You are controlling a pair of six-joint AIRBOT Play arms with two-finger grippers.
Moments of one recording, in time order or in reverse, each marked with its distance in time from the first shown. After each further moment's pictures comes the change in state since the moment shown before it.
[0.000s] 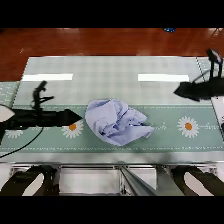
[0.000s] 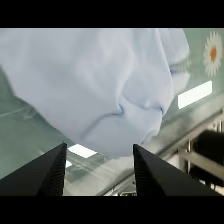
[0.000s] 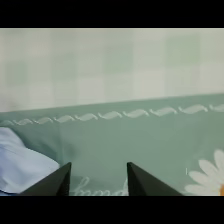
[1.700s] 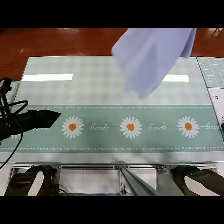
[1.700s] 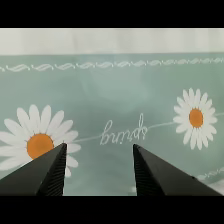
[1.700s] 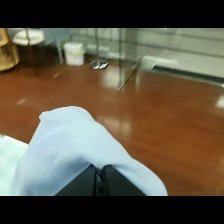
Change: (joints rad) left arm 0.209 0.402 0.011 0.280 -0.011 -0.068; right arm 0.356 -0.189 1.105 0.002 -0.061 -0.158
